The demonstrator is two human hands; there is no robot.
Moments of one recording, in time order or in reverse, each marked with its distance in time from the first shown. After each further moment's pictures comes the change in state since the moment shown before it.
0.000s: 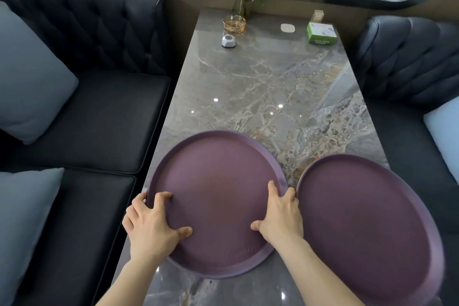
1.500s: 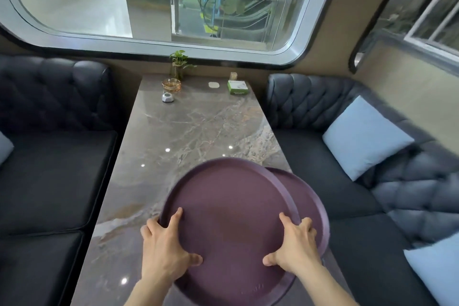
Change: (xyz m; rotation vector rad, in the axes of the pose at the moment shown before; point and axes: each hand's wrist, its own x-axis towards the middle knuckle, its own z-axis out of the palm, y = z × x) left_hand -0.121 0.111 -0.054 -0.168 -0.201 0.311; right_hand -0.148 0.149 -0.083 0.186 0.120 0.264
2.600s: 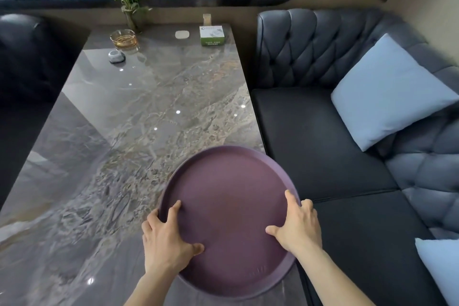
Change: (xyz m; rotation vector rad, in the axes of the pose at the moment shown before) left_hand 0.064 0.135 0.193 0.129 -0.035 -0.169; right_hand 0.213 0.158 0.012 0.039 -0.025 -0.009
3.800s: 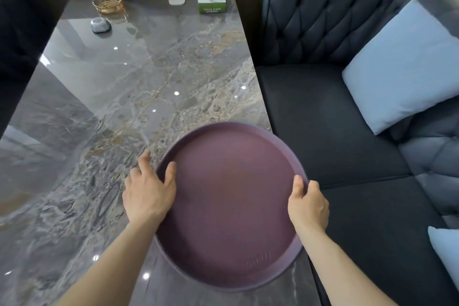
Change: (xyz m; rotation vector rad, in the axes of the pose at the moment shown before) left_hand 0.101 0.002 -0.006 -0.018 0.269 -0.088; right_hand 0.053 -0.002 0.038 0.400 0.236 0.253
